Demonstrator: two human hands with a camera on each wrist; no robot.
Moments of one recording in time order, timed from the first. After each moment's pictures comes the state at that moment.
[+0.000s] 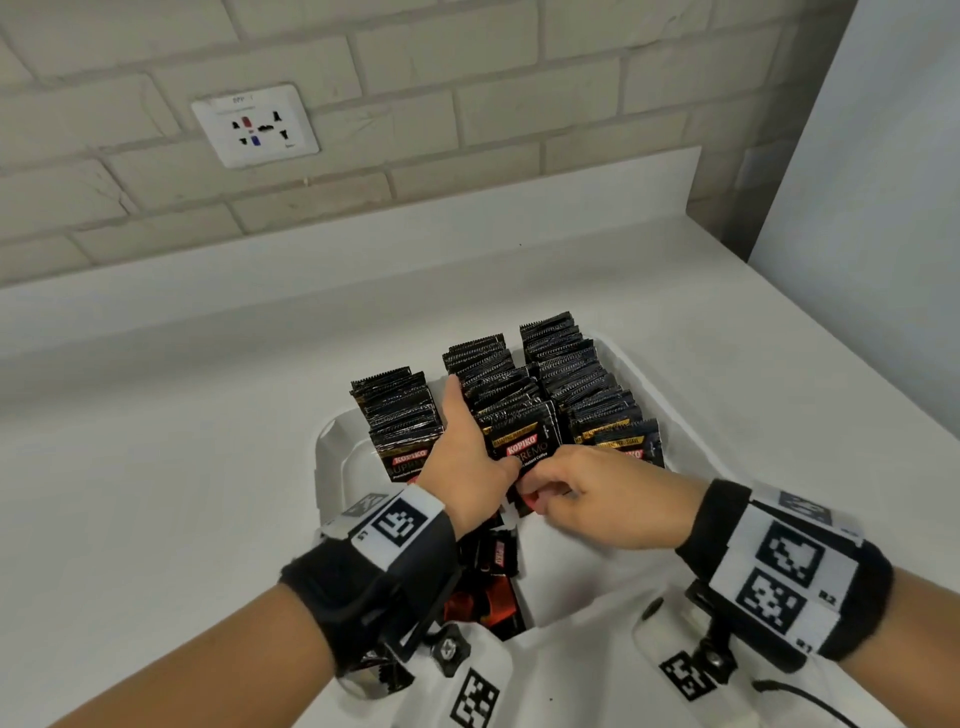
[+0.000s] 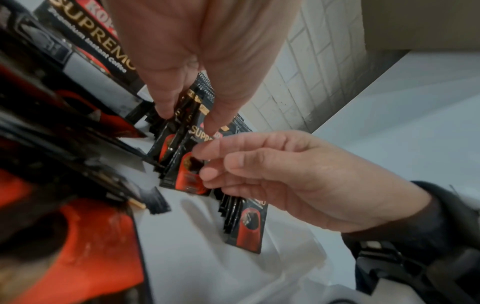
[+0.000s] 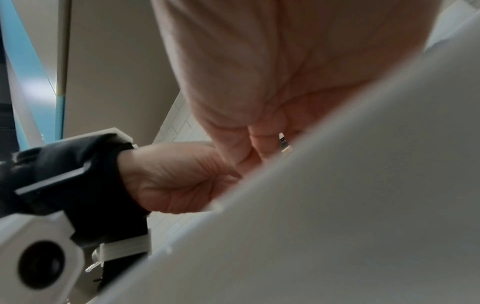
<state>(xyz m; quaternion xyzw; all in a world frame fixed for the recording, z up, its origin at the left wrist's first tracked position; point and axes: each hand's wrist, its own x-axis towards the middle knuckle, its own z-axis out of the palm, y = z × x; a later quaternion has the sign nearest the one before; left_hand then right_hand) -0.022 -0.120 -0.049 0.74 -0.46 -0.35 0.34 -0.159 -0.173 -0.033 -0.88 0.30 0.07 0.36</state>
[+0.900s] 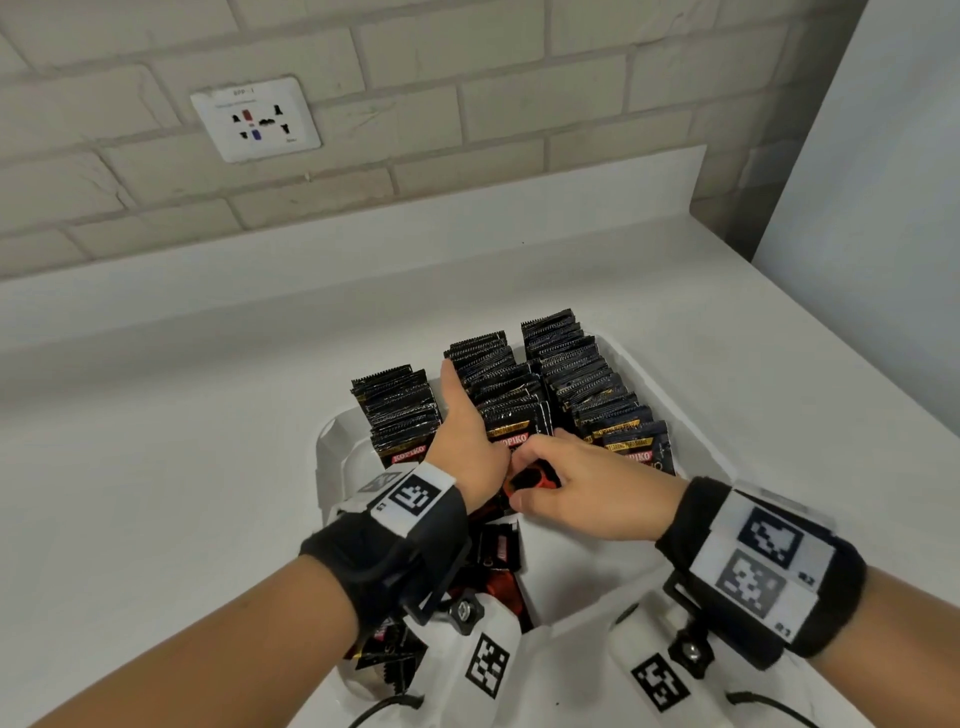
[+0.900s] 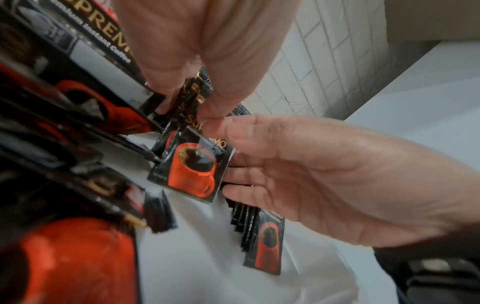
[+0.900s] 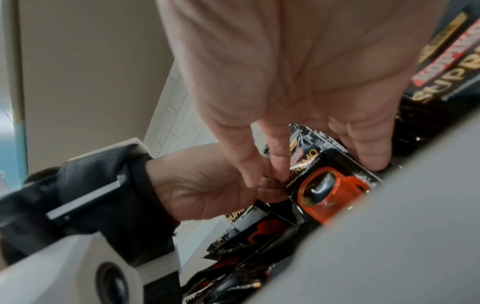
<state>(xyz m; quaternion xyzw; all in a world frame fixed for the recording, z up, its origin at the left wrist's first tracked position) -0.016 -0.135 -0.051 0.77 -0.45 -0.31 0.32 -0.144 -0.171 -0.035 -0.83 0.36 0.06 0.41</state>
